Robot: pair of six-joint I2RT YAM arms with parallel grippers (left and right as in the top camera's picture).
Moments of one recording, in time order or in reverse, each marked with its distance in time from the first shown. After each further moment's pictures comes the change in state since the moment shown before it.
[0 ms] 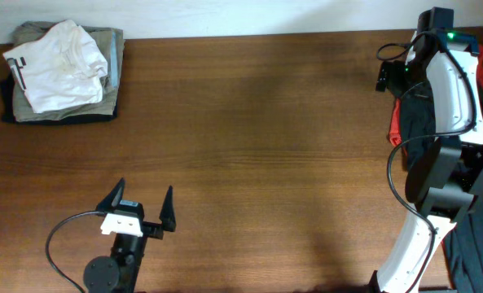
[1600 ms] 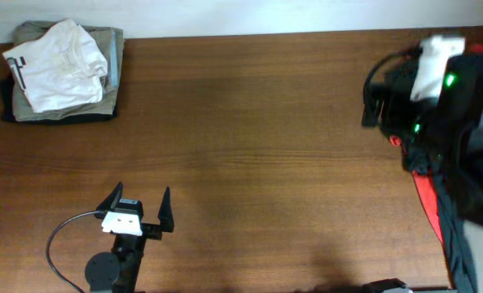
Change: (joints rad) left arm 0.028 -0.003 -0.017 -0.048 -0.011 0.008; right arm 0.367 -1.010 -0.426 0.113 0.019 0.001
